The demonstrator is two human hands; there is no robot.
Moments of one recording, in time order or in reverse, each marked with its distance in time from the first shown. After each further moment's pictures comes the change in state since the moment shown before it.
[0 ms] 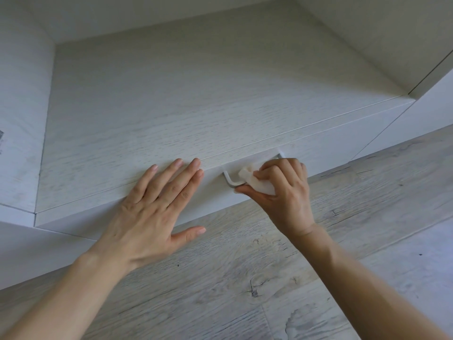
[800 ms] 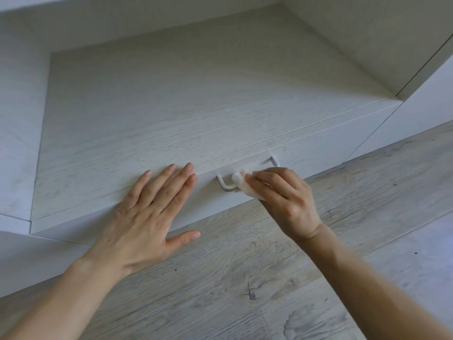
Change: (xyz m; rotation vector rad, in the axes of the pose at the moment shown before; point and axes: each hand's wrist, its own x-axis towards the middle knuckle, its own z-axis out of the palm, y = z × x) left_hand -0.001 0.000 -0.002 -0.021 -0.006 0.003; right_hand 0.001 0.010 -0.020 -0.073 -0.080 -0.282
